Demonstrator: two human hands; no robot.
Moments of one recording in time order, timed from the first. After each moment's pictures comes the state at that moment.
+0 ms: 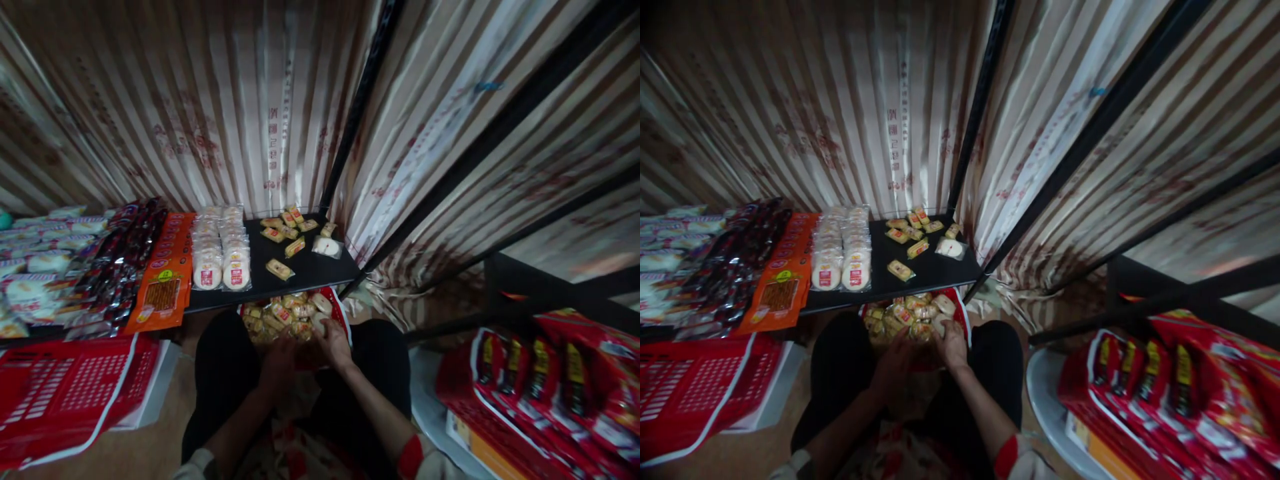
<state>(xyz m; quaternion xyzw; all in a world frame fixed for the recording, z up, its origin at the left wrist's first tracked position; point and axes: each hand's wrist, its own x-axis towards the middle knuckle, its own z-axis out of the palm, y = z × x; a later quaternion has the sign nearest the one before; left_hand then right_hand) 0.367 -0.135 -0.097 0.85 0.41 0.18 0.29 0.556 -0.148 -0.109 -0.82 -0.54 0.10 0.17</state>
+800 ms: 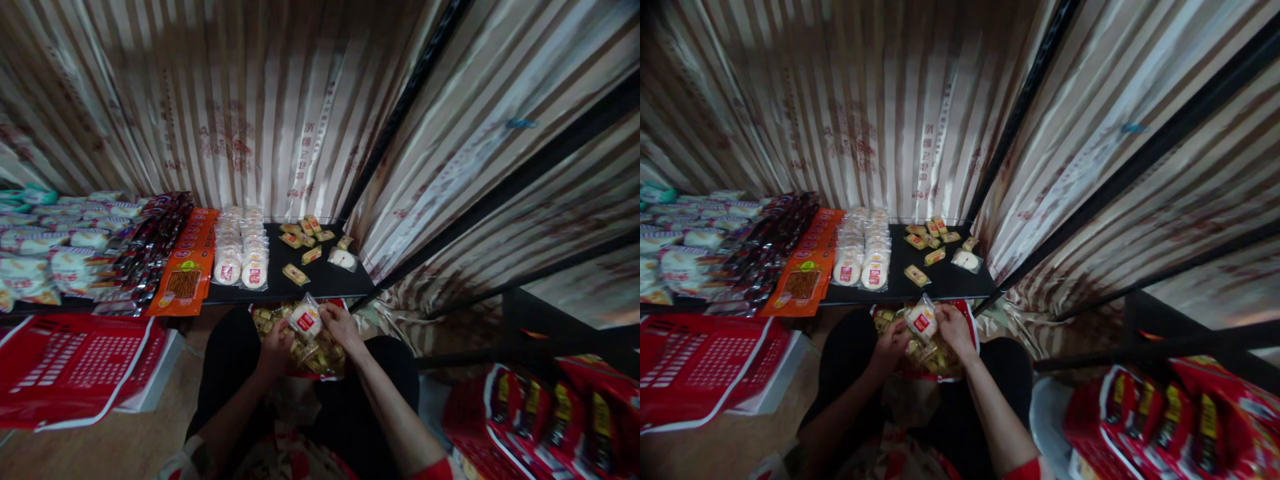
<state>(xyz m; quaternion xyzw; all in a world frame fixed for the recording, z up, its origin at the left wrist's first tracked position) 0.355 -0.100 -0.066 0.57 0.53 0.33 0.55 0.531 -0.097 0.000 -0.75 -0.54 0.26 0.28</state>
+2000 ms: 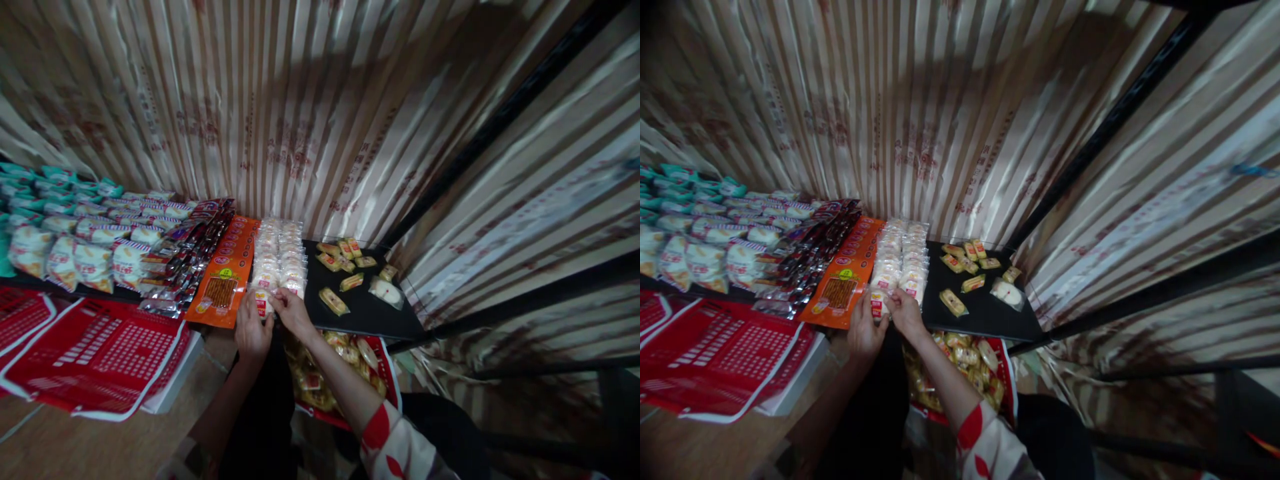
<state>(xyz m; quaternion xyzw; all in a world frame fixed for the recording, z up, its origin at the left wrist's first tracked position) 0.254 -0.015 -0.047 0.62 0.67 0.41 0.06 0.359 0.028 -0.013 -0.57 -0.62 0.39 0.37</state>
